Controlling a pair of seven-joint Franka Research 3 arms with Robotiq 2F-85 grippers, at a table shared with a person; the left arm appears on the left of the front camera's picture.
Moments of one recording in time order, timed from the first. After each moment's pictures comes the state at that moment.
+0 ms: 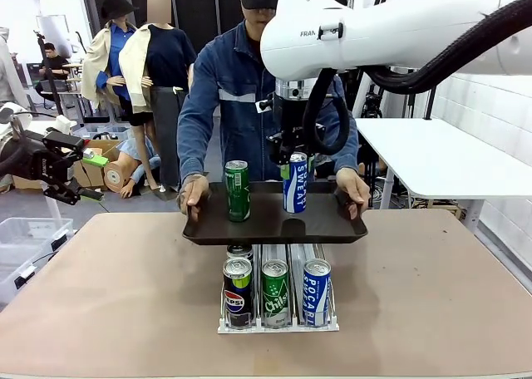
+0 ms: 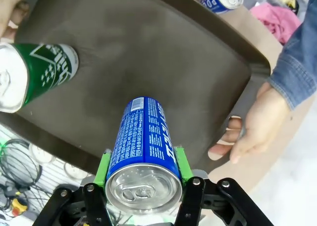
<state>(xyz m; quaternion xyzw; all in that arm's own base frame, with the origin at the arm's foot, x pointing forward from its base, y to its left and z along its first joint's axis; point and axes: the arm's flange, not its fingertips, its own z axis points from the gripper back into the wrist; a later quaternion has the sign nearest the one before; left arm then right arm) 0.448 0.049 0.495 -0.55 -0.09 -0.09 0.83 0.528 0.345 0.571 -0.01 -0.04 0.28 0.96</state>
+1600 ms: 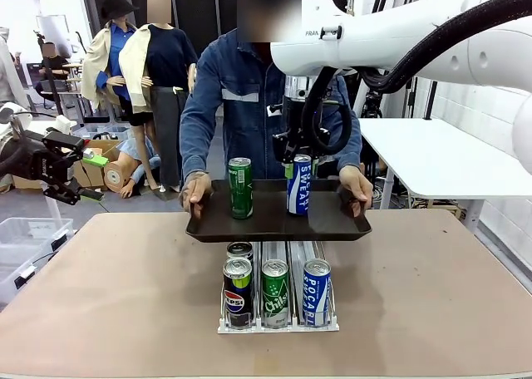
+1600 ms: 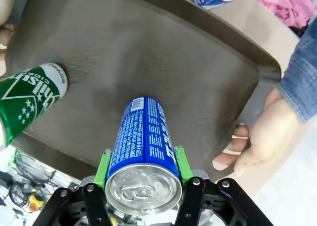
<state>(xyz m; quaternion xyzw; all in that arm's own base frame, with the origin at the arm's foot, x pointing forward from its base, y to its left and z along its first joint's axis) 0.448 0.049 0.495 -0.55 -0.09 -0.09 0.83 0.568 0.327 0.560 0.03 0.00 0.24 0.97</state>
